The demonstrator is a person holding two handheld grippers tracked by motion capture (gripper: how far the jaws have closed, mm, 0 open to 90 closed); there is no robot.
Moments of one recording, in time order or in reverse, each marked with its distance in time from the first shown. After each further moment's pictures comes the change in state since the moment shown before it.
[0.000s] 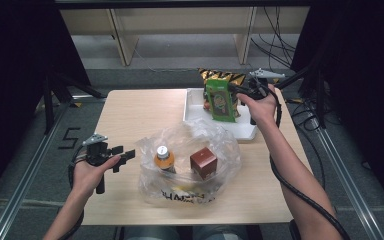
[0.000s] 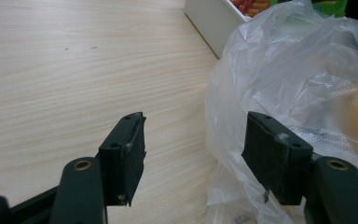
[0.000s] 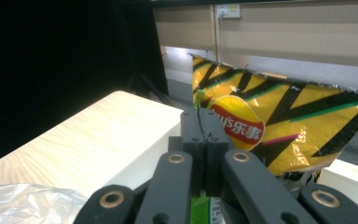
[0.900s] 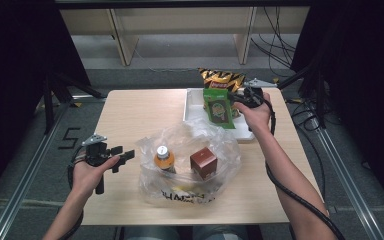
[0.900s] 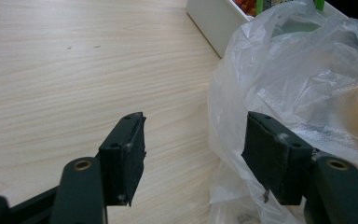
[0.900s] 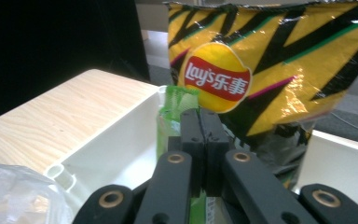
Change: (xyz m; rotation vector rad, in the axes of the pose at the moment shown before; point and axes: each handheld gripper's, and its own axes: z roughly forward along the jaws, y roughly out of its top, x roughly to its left) left arm 0.002 -0.001 -0.001 0.002 0.006 -0.001; right arm -0.010 -0.034 0.020 0.045 -0.089 -0.024
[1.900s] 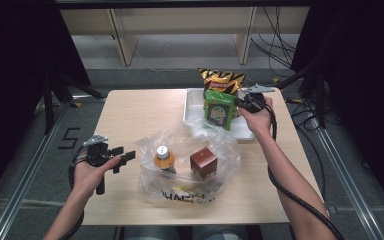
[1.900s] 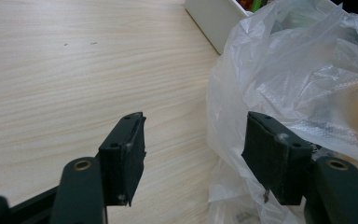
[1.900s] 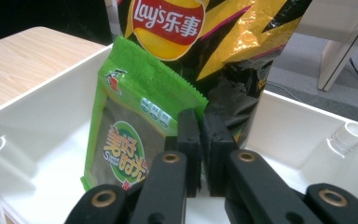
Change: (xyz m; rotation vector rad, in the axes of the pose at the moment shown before) left arm -0.001 -0.001 0.002 0.005 -0.005 0.000; right arm -0.014 -0.019 0.003 0.094 -0.147 -0.084
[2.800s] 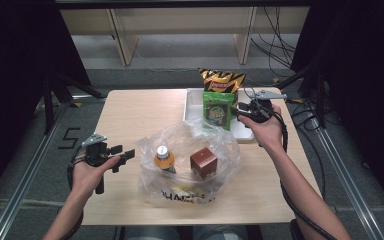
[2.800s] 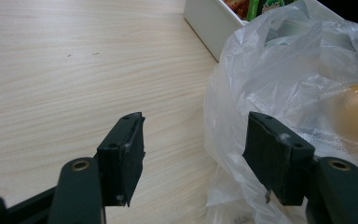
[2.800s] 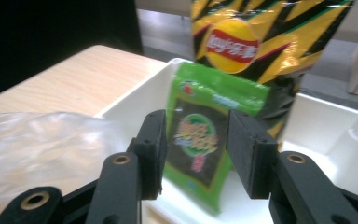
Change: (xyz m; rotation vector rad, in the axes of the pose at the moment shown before) left arm -0.004 0.003 -0.006 -0.026 0.007 0.020; right arm 0.043 0.009 -0.078 -0.022 0.119 0.063
